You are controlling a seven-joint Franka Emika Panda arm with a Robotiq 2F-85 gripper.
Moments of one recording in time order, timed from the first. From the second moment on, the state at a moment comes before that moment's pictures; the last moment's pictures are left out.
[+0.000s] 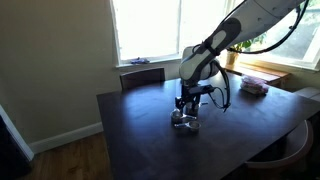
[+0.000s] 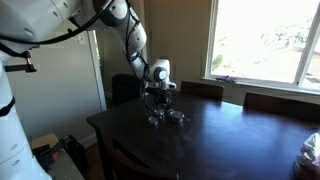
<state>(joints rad) 0.14 0.90 -0.01 -1.57 0.01 2.45 0.23</state>
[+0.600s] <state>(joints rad) 0.15 0.92 -0.02 -1.55 0.01 2.45 0.26</state>
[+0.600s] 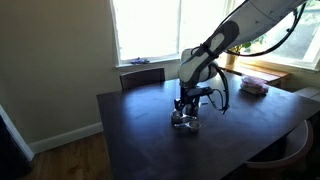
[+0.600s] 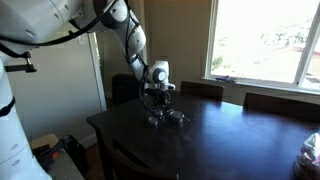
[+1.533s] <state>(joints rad) 0.15 1.01 -0.02 -1.45 0.01 2.45 0.29</state>
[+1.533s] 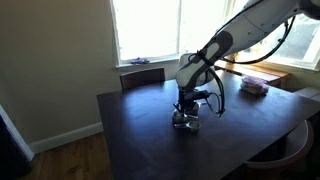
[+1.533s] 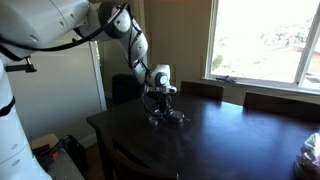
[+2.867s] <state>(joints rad) 0.16 0.95 -0.02 -1.52 0.01 2.54 0.24</state>
